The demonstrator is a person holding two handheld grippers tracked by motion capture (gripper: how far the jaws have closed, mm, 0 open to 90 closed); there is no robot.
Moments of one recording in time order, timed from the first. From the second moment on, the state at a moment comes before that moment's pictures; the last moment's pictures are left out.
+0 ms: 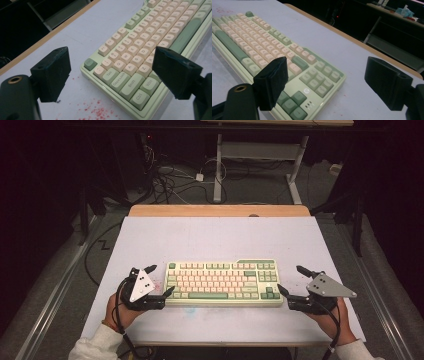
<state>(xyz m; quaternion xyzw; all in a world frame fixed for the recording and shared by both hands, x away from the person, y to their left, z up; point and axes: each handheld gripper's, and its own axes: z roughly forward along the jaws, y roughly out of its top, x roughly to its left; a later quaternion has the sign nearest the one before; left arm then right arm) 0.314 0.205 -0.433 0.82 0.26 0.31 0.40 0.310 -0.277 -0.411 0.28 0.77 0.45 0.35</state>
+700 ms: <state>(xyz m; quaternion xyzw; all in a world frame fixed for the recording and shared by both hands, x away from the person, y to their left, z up) 0.302 0.219 -0.456 0.82 0.28 0.30 0.40 0.294 -0.302 -0.430 0.31 0.77 0.44 0.35</state>
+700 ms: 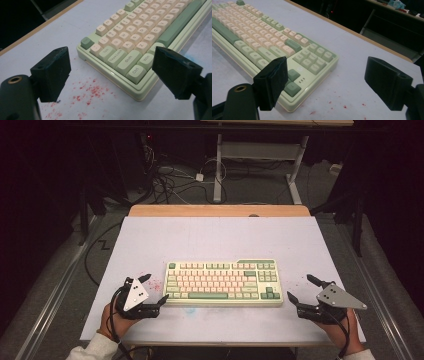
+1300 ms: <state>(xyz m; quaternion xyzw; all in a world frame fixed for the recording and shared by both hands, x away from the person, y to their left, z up) 0.300 0.217 -0.457 0.83 0.27 0.29 0.40 0.293 -0.299 -0.428 0.30 0.76 0.45 0.36</state>
